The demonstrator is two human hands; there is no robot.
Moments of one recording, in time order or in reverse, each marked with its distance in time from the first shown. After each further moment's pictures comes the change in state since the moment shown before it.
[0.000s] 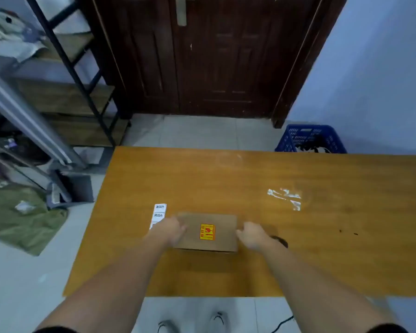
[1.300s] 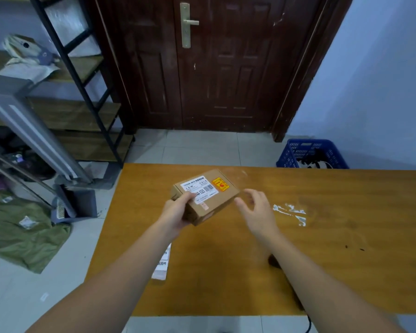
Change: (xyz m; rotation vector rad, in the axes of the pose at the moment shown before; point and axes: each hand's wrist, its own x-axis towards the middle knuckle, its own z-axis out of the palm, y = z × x) left_hand -0.017 0.033 -0.089 -1.624 0.054 -0.101; right_hand -0.019 -0.062 -0.063 0.424 0.628 -0.361
